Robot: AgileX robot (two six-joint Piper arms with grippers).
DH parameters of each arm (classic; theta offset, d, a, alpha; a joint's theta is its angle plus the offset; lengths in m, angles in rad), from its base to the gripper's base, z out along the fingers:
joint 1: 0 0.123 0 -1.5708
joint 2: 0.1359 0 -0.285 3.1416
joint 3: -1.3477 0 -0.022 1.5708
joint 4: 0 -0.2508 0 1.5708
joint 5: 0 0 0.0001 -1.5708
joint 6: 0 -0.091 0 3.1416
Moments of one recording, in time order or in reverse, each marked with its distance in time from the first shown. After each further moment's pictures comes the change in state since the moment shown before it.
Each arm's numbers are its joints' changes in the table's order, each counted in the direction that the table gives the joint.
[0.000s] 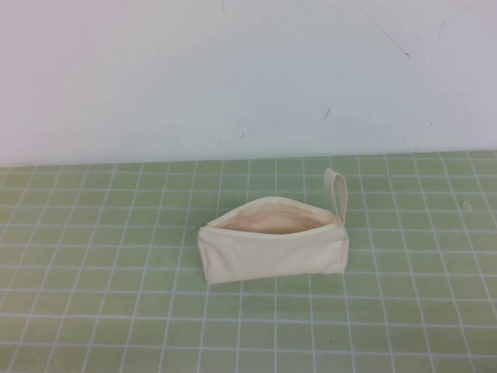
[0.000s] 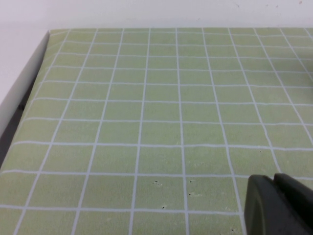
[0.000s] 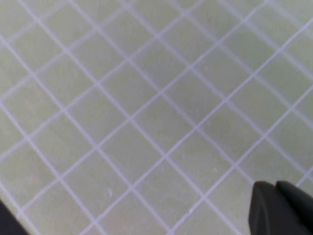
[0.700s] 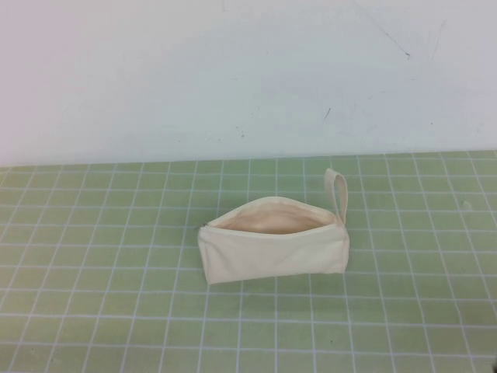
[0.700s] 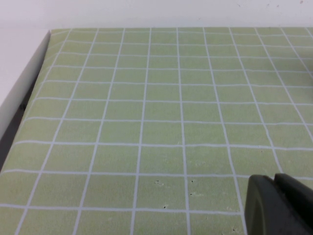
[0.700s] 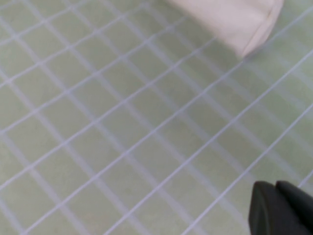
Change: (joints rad) right arm 0.005 0.188 0.188 0.094 -0.070 0.003; left arm 0.000 0.000 0.000 0.000 0.000 0.000
